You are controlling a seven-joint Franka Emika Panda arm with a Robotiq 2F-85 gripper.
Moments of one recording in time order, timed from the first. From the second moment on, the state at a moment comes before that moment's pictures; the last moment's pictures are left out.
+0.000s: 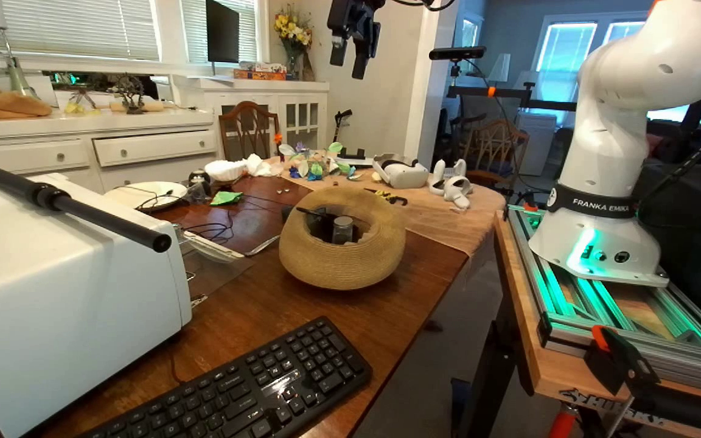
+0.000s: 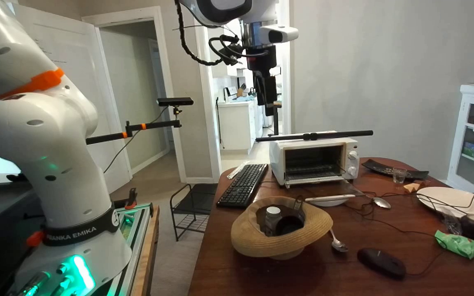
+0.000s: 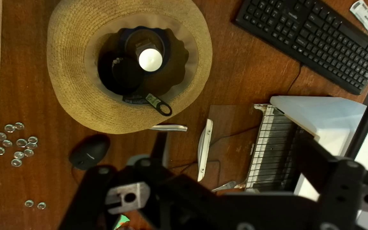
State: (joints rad) arm 0.08 -0.39 0.03 -2.43 0.22 2.18 0.10
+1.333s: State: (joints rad) arm -0.02 0.13 0.19 -2.09 -0.39 2.17 0.94
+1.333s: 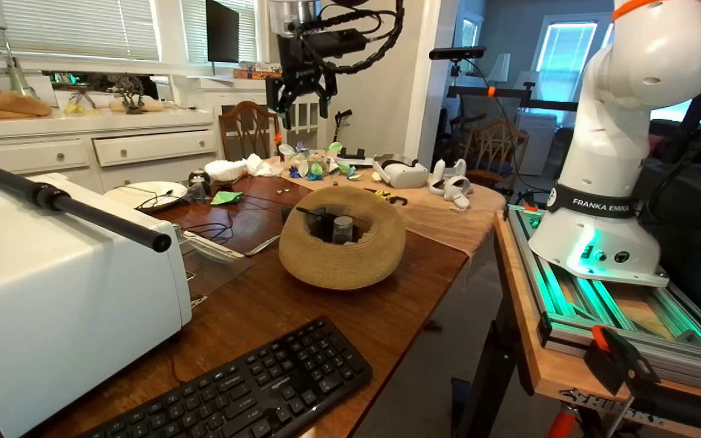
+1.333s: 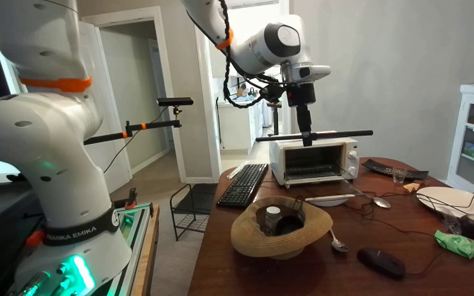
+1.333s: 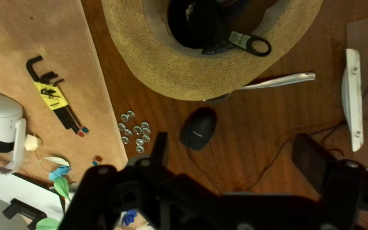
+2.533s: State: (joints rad) arm 0.19 0.58 0.03 -1.73 -0.33 1.74 1.13
